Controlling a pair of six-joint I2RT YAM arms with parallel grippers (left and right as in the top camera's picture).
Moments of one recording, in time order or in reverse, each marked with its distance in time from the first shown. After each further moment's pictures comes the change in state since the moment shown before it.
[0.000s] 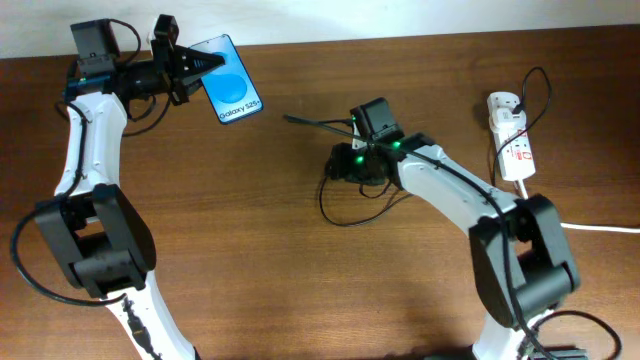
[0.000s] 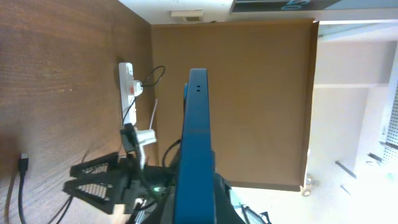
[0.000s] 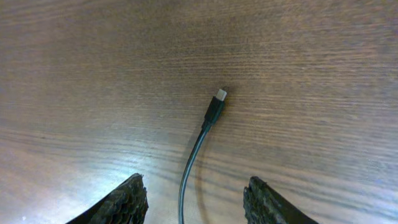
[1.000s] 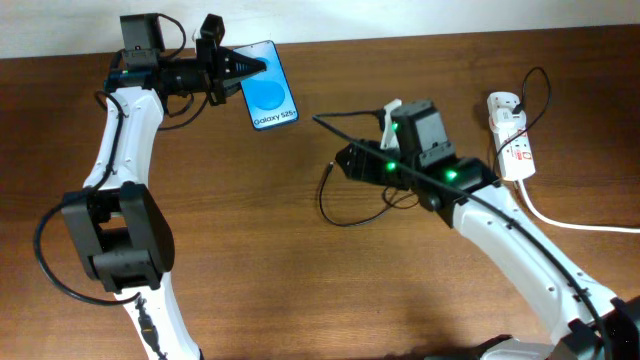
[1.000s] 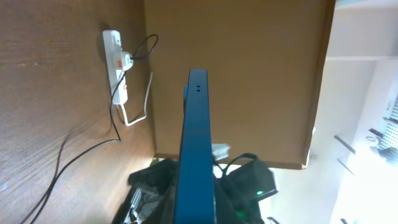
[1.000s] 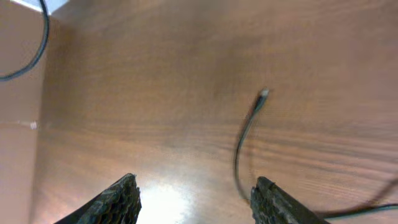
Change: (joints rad) left arm -0.136 0.000 0.000 0.000 -0.001 -0.008; right arm -0.033 -0.426 -0.137 -0.026 -0.031 0.047
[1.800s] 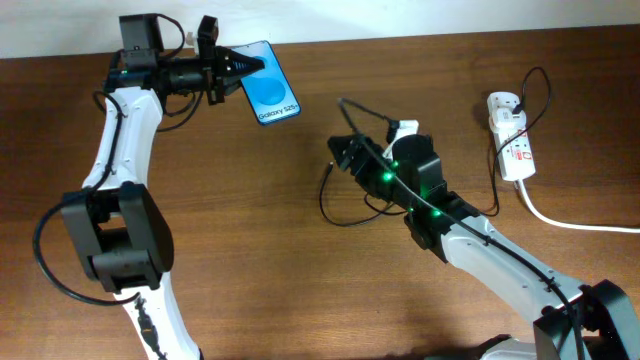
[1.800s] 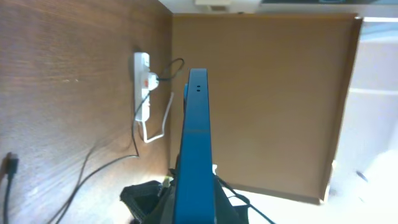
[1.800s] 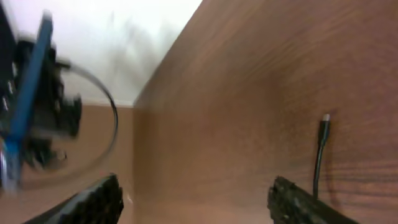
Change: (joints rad) left arm 0.002 0.000 0.000 0.000 -0.134 -0.044; right arm 0.042 -0.001 -0.367 0.738 0.023 0.483
